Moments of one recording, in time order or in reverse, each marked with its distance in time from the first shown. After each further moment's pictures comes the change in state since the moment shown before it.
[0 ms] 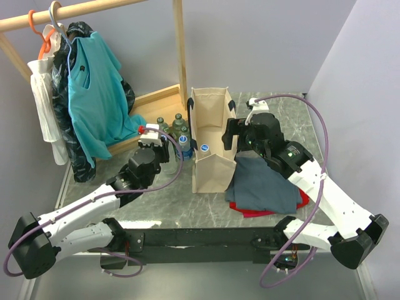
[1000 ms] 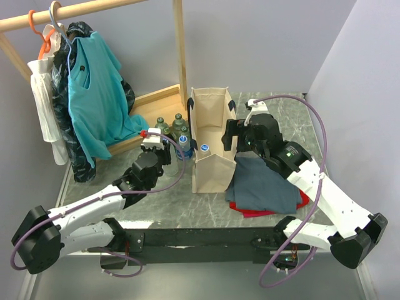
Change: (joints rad) left arm 0.000 0.058 -0.087 0.156 -0.013 -0.002; right arm 0.000 0.005 -0.015 0.008 0.002 -0.003
